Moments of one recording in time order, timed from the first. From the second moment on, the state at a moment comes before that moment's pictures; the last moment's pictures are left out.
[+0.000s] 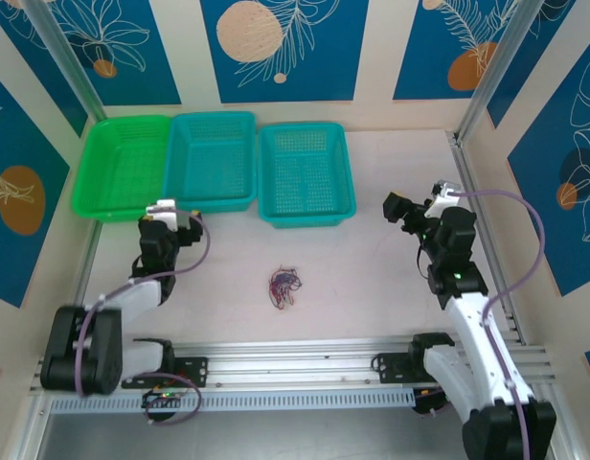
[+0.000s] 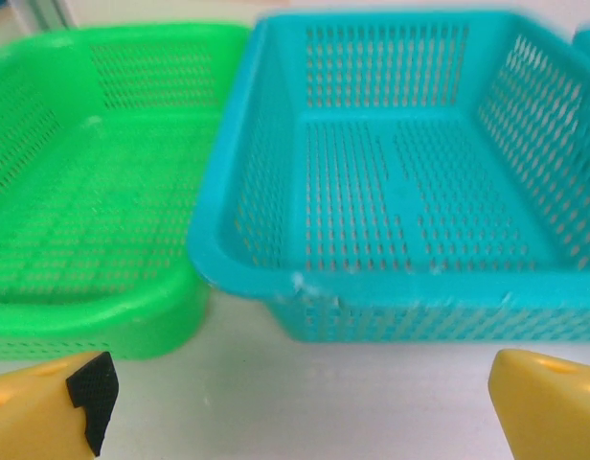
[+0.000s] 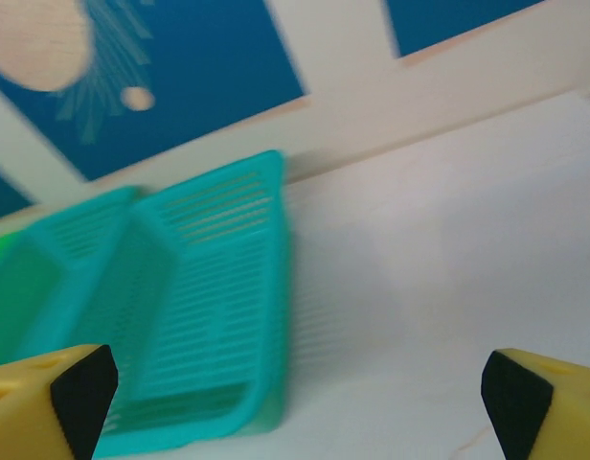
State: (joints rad) left arm -0.08 1.16 0.37 0.51 -0.16 -0.05; right arm 0.06 0.75 0.64 -0.15 -0.15 0.41
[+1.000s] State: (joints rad) left arm -0.64 1.22 0.54 -0.21 0.32 -0.99; right arm 0.79 1.42 0.89 -0.47 -0.24 0.77
